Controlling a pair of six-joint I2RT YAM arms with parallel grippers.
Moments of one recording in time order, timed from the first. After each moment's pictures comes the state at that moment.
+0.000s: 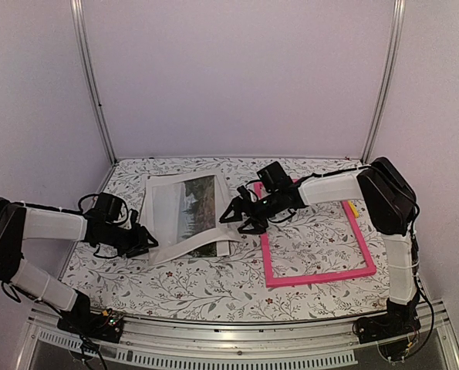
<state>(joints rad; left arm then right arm) -0.25 1.39 0.51 -0.13 0.37 -0.62 0.72 2.16 1.46 -0.16 -0.69 0.71</state>
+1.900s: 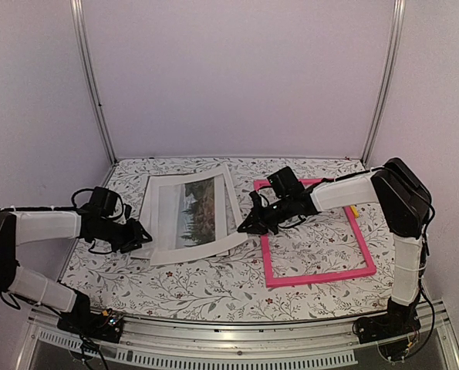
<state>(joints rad) -0.22 1.32 0.56 -0.25 0.32 -0.61 0.71 2.04 1.27 -0.06 -0.64 0.84</state>
